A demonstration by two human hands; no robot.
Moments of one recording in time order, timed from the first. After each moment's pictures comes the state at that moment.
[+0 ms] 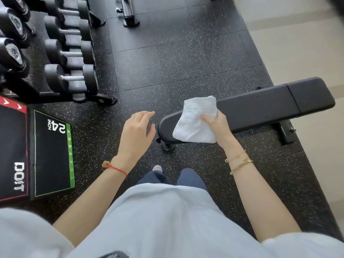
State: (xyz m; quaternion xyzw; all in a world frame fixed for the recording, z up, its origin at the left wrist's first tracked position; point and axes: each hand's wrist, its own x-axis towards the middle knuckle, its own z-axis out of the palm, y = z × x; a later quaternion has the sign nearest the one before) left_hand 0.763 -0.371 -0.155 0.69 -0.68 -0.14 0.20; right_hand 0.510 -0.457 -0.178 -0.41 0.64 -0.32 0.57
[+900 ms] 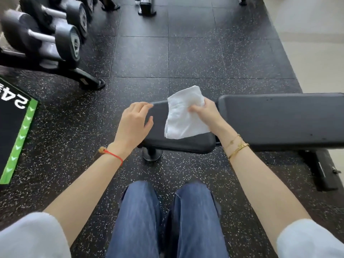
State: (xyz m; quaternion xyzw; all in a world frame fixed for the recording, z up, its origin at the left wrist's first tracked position) left_hand 0.655 -0.453 -0.498 0.74 -0.65 -0.06 0.18; right_hand 0.448 -0.584 -0.487 -0.58 0.55 -0.20 0.56
